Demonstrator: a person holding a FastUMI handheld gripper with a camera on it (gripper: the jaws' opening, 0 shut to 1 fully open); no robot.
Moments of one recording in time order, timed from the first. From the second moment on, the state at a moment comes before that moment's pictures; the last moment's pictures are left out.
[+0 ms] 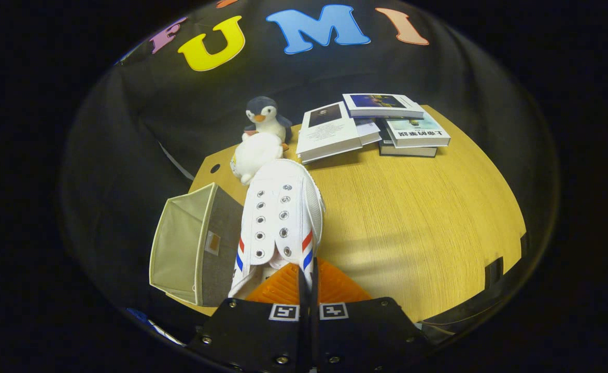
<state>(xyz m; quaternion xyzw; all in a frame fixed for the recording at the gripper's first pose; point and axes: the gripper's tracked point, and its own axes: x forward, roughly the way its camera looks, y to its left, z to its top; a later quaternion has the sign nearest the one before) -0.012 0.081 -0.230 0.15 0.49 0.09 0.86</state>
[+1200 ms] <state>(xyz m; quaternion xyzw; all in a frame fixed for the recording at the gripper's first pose) -0.007 0.276 -0.216 0.16 0.51 0.18 0.82</state>
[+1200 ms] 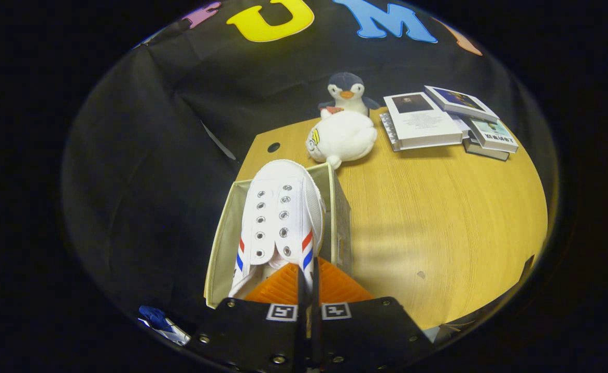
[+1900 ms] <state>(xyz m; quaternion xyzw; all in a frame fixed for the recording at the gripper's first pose) 0.029 0.216 -0.125 0.11 0.35 0.20 0.91</state>
